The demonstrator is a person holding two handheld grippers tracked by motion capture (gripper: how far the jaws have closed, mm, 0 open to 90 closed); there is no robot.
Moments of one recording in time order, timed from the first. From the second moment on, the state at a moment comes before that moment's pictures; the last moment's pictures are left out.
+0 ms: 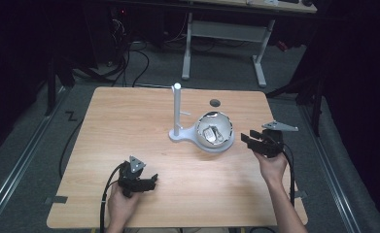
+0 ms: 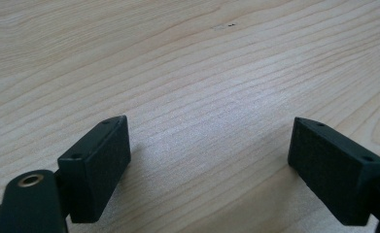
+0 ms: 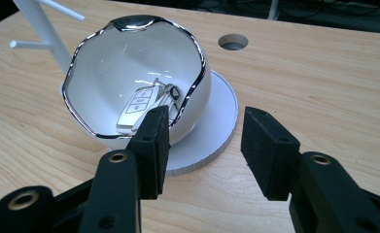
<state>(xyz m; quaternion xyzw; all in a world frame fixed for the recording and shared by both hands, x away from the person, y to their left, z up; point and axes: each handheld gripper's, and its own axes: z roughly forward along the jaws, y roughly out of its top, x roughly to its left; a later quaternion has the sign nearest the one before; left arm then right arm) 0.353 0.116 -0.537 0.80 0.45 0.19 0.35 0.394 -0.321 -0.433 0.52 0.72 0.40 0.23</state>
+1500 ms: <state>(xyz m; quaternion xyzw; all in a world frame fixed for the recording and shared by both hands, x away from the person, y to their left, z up) 0.353 0.116 -0.537 0.80 0.45 0.19 0.35 0.332 -0.341 -0.451 0.53 0.70 0.44 0.22</state>
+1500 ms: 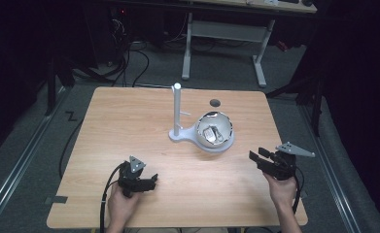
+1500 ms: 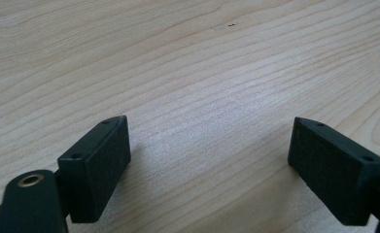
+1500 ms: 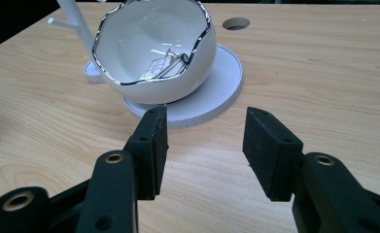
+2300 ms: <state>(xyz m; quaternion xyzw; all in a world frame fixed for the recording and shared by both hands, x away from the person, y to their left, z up) 0.353 0.116 -0.537 0.80 0.45 0.19 0.35 0.320 -0.319 -0.480 0.52 0.71 0.43 0.19</state>
